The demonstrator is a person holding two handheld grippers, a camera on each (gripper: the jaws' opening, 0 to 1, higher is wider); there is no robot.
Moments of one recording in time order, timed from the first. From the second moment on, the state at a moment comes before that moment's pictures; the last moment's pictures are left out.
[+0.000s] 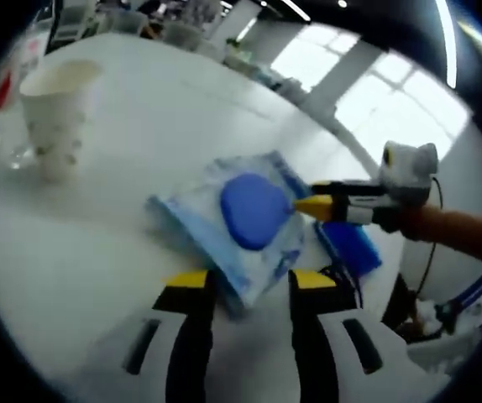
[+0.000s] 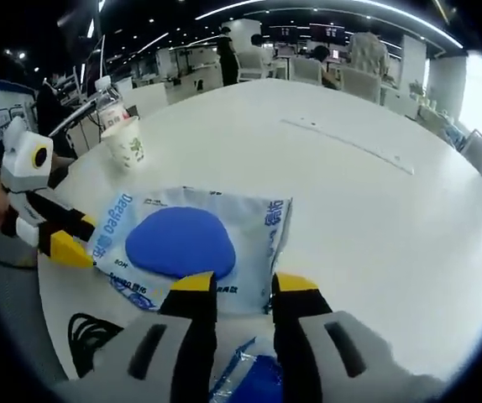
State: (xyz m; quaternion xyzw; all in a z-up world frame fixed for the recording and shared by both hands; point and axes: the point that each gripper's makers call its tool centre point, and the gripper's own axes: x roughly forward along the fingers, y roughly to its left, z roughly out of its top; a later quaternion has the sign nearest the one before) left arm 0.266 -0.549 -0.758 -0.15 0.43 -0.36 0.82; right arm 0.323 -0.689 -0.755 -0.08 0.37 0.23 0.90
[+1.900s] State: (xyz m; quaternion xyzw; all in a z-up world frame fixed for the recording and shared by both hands) left arm 0.338 -0.500 -0.751 -0.12 0.41 -0.30 0.85; right arm 0.316 -0.667 -0.750 -0.07 0.35 0.24 0.90
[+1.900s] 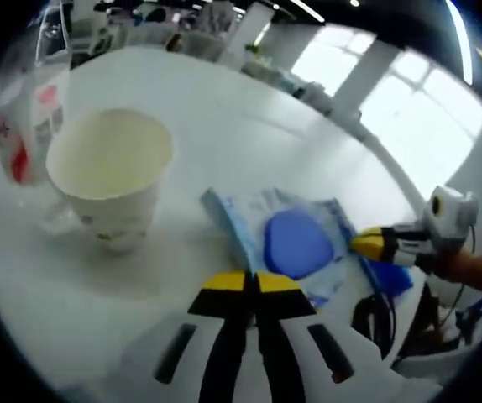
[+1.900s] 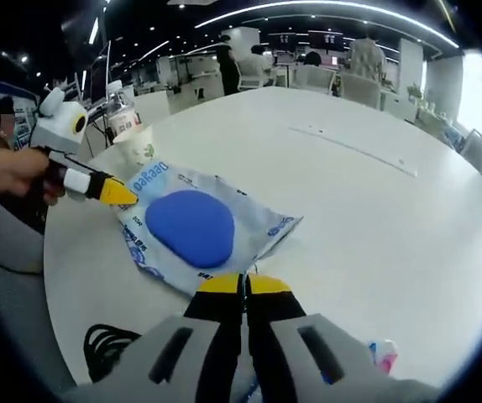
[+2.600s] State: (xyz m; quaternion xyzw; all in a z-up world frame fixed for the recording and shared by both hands) left arm 0.364 -0.487 -0.755 -0.10 0.38 -0.26 0.88; right arm 0.329 -0.654 -0.752 -0.03 0.34 0.23 0.91
